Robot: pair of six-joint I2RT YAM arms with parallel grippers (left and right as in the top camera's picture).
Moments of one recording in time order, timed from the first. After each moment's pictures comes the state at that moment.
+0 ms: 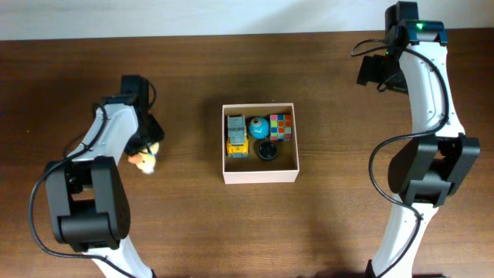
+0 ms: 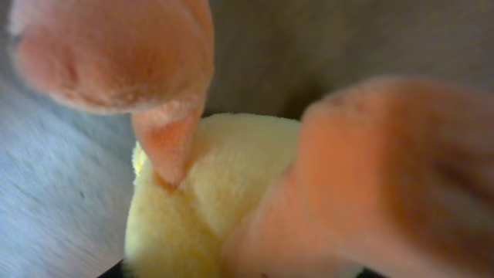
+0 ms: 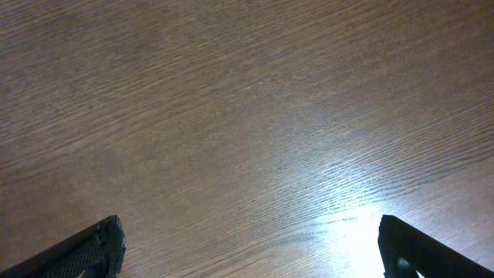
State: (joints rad) left arm 0.03 1.96 1.39 -0.86 -0.18 -0.53; right arm -0.10 2.24 2.22 -1.33 0.20 0.26
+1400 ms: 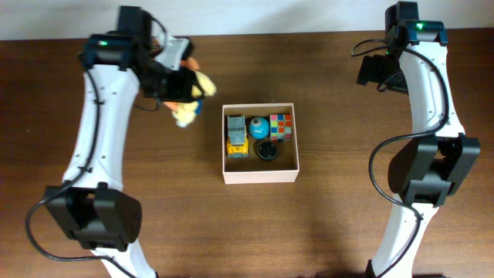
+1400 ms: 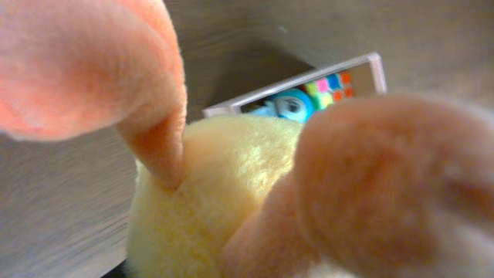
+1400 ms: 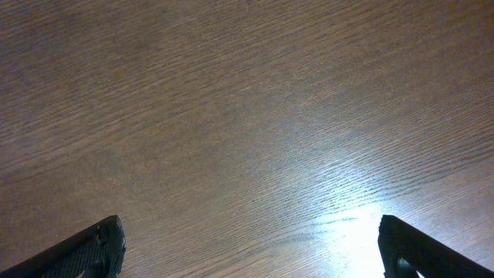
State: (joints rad) left arm -0.12 1.96 2.05 -1.34 0.45 0.12; right arm -0.10 2.24 2.22 -1.33 0.20 0.26
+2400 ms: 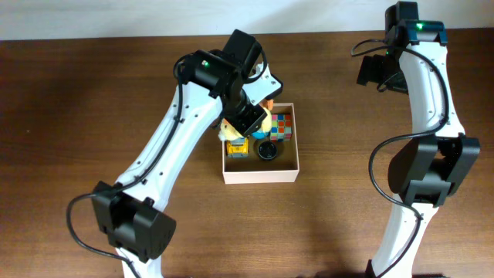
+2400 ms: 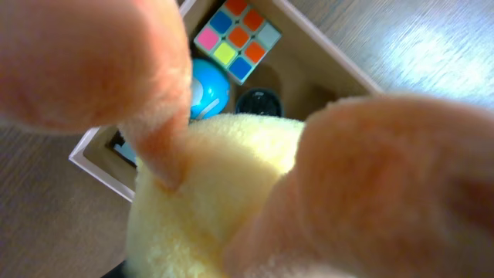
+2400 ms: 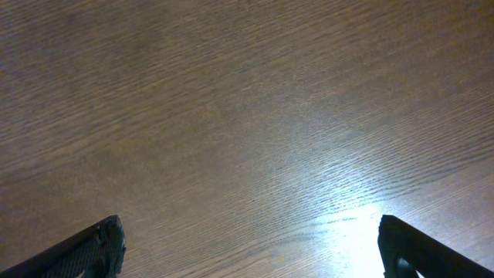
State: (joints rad) left arm -0.51 1.99 2.05 -1.37 0.18 0.34; right arm -0.10 2.24 2.22 -1.33 0.20 0.26
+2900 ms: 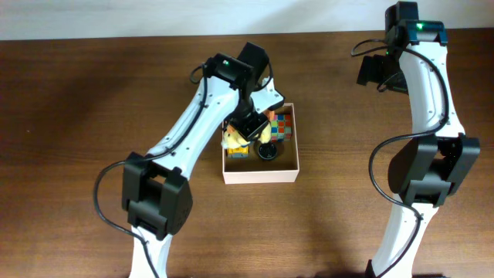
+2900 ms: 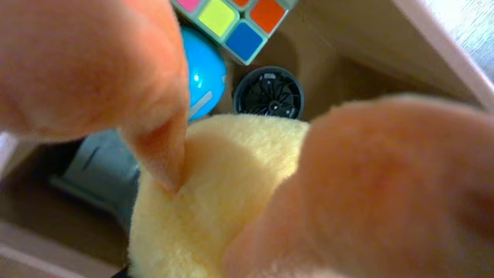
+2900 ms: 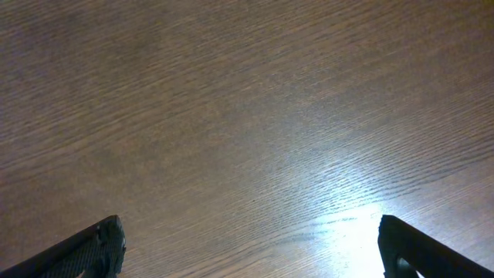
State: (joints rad) left arm -0.52 2.17 2.05 -1.36 0.18 0.38; right arm -0.10 2.24 2.22 -1.33 0.20 0.26
